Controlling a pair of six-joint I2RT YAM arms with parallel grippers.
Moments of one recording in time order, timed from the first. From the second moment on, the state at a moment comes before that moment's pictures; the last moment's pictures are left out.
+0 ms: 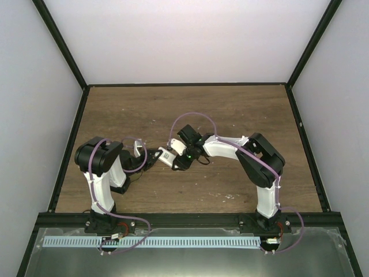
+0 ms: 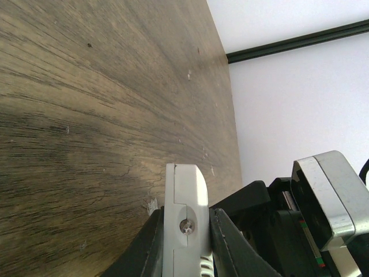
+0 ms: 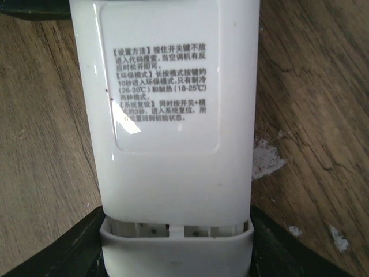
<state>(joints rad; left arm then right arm) -0.27 1.97 0.20 1.53 0.61 -1.18 0.80 1.92 1.17 -0.36 -0.34 -0.22</state>
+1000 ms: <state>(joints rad) -0.27 1.97 0.20 1.53 0.61 -1.18 0.74 1.74 1.11 -0.33 -0.34 -0.23</state>
